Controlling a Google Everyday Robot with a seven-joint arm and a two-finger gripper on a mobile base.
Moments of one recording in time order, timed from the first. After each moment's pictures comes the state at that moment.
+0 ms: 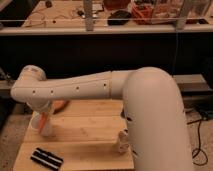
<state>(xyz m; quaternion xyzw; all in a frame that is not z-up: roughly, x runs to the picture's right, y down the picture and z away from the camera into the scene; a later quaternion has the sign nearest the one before) -0.287 0.100 0.709 -0.14 -0.22 -0.59 0.76</state>
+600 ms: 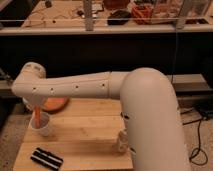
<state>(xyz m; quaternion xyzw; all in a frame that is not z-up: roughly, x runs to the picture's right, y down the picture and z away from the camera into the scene) -0.327 0.072 0.713 -0.01 -0.29 -0.73 0.62</state>
